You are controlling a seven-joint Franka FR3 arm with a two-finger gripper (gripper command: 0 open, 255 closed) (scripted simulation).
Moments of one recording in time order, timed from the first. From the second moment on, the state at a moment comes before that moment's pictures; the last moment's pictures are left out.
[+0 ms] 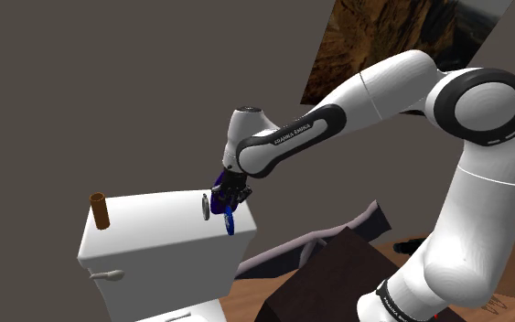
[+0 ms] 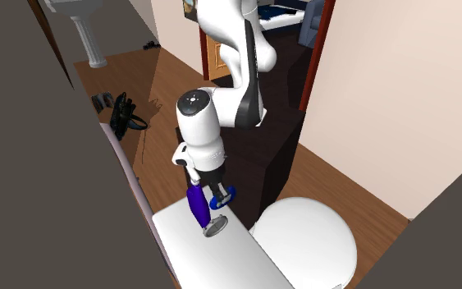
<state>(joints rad) 0.02 0.31 0.34 -2.14 -0.01 2.38 0.77</state>
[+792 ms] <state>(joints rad) 0.01 0.28 0.35 -2.14 0.01 2.33 0.76</state>
